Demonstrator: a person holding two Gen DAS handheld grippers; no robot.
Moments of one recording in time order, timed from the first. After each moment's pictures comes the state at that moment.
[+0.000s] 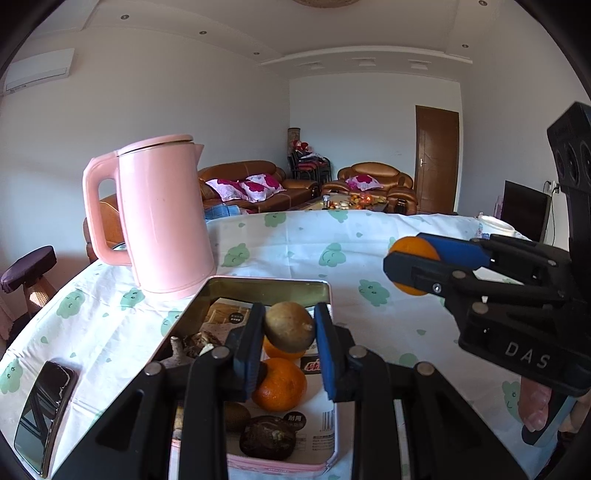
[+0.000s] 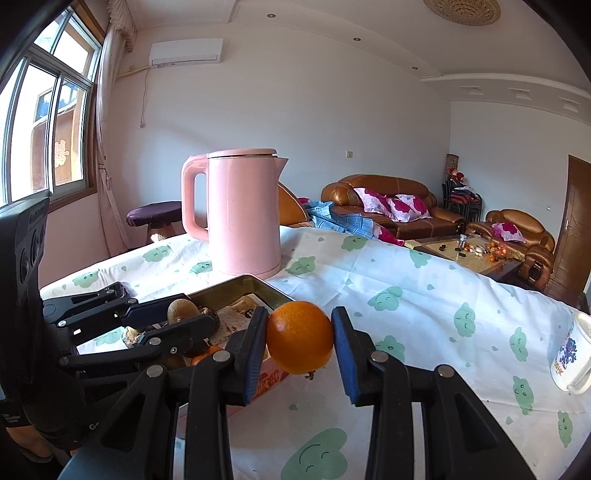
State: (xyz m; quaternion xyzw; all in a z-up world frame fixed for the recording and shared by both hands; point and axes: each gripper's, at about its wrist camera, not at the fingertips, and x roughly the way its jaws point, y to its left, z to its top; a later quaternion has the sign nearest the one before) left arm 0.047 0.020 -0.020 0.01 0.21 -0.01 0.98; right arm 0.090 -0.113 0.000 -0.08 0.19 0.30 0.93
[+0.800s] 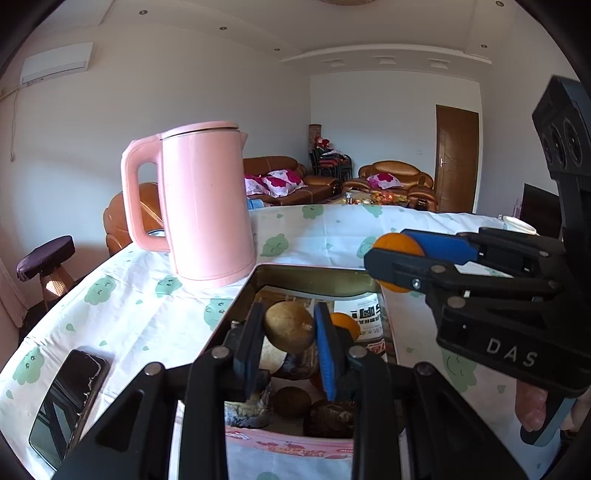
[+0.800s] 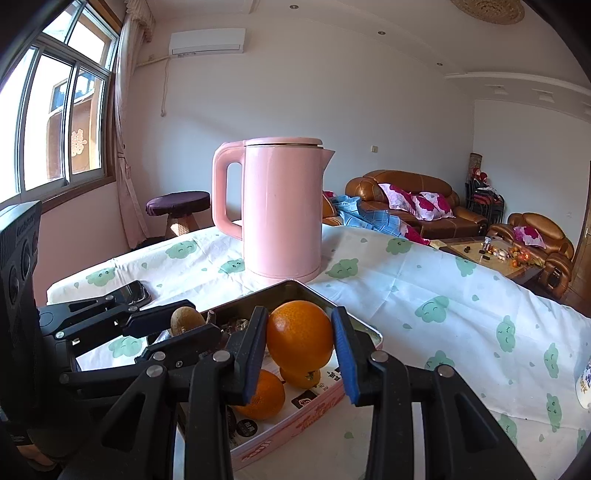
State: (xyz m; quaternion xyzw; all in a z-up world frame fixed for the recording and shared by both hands) left arm 0.038 0.060 -0.027 0.00 0.22 0.03 0.97; right arm 0.097 -0.055 -0.005 -0.10 0.20 0.34 0.91
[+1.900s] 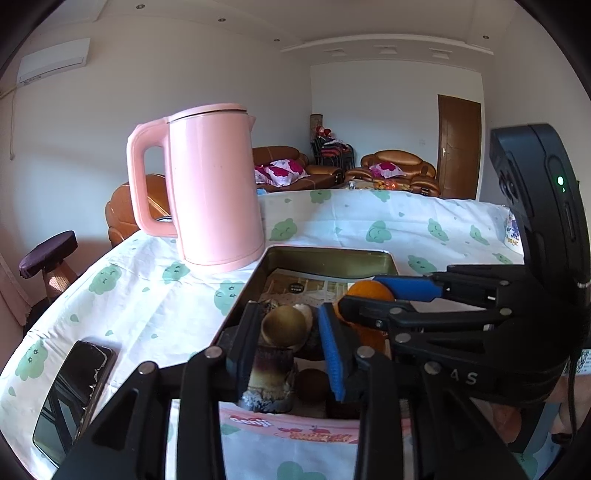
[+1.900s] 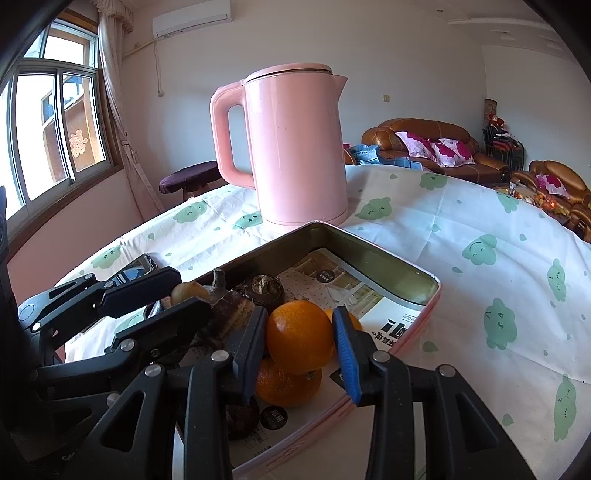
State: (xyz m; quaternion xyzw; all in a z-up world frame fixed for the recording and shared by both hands) left arm 0.036 0.070 -0.036 0.01 0.24 0.03 0.97; right arm 0.120 -0.032 -0.049 -0.07 0.30 0.37 0.88
